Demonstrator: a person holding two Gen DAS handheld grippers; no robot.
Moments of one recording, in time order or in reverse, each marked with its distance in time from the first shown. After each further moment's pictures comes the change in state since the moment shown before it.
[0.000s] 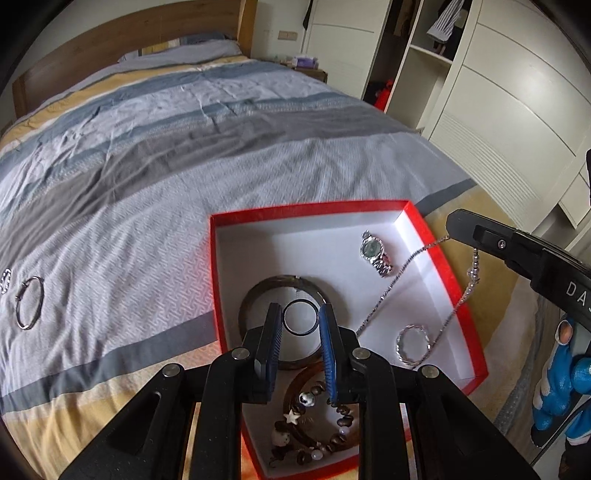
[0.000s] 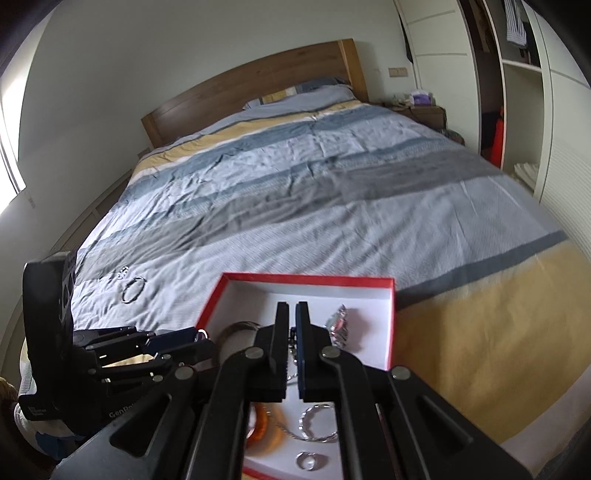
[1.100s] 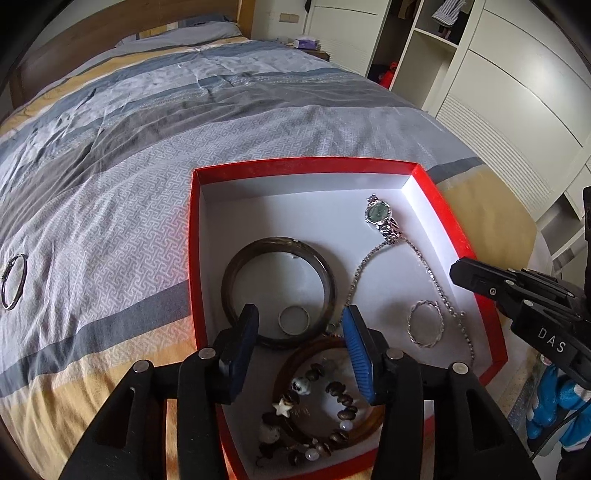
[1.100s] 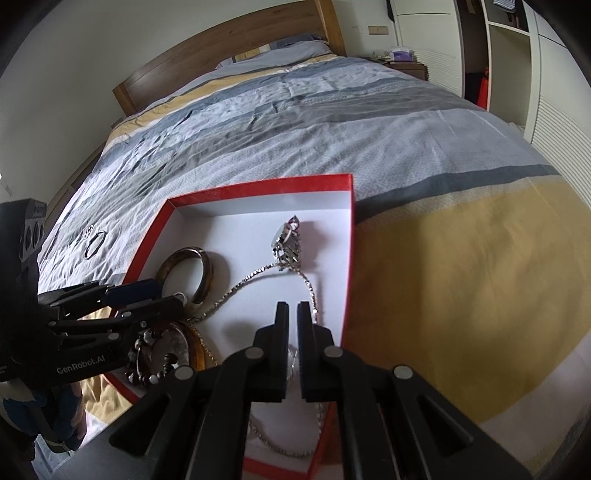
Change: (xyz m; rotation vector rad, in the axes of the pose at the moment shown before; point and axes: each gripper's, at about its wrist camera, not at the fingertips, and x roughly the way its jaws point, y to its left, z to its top) left arm 0.021 -0.005 -0.019 -0.005 0.061 0.004; right arm 0.017 -0.031 -0.051 0.036 0.140 -0.078
